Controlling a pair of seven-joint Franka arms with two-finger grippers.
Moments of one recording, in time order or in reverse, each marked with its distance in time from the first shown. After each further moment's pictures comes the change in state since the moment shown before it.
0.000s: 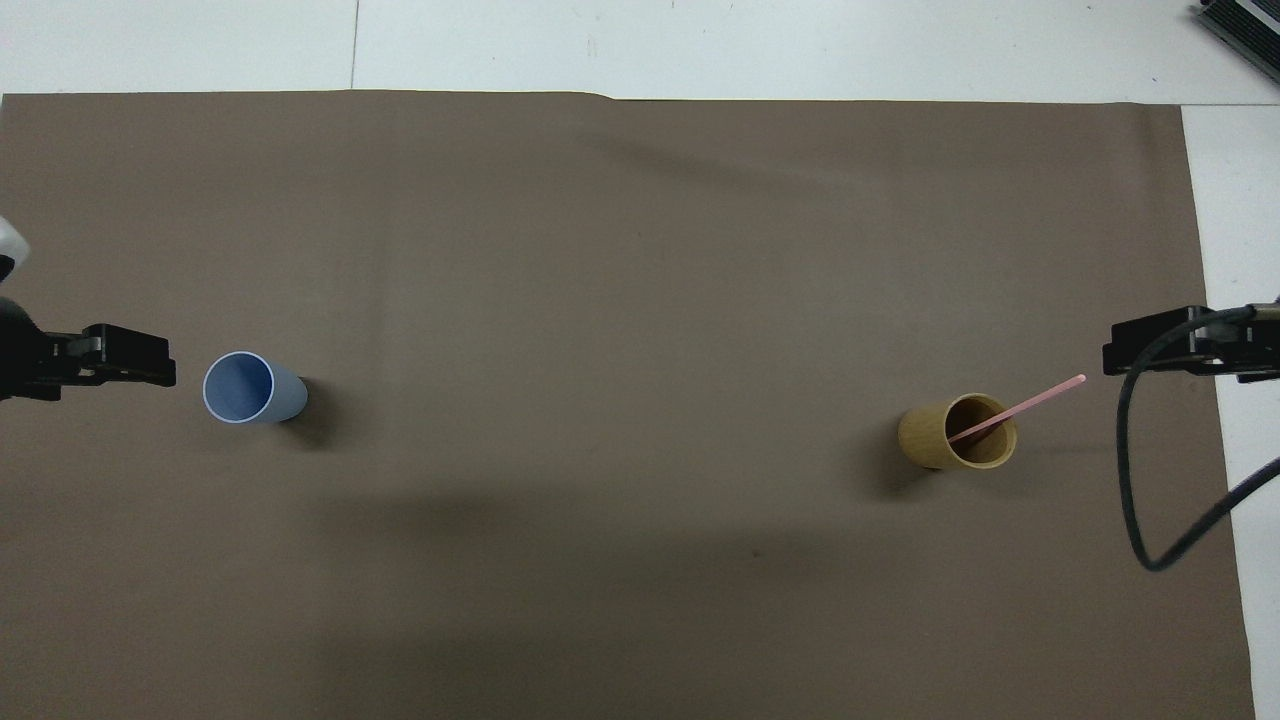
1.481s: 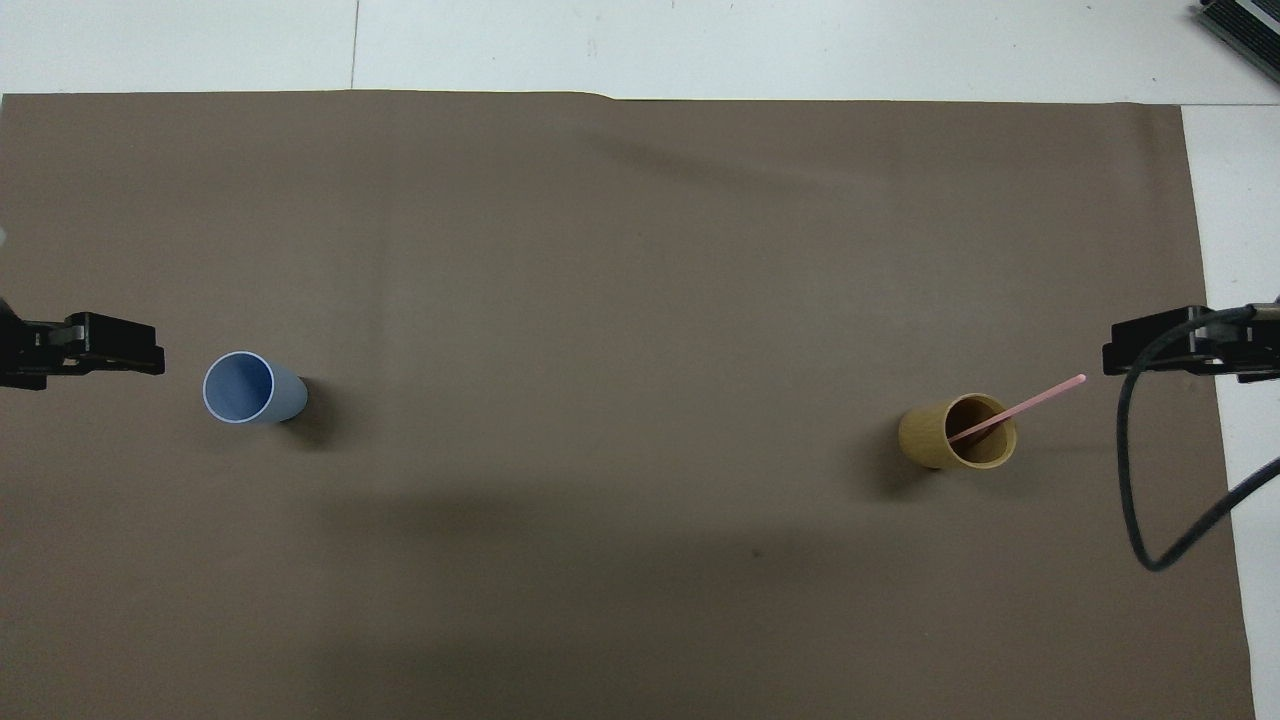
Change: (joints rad) left arm -0.003 0.002 0.000 0.059 -0.001 -0.013 -0.016; right arm 0.000 0.000 0.000 0.000 0.000 0.000 0.000
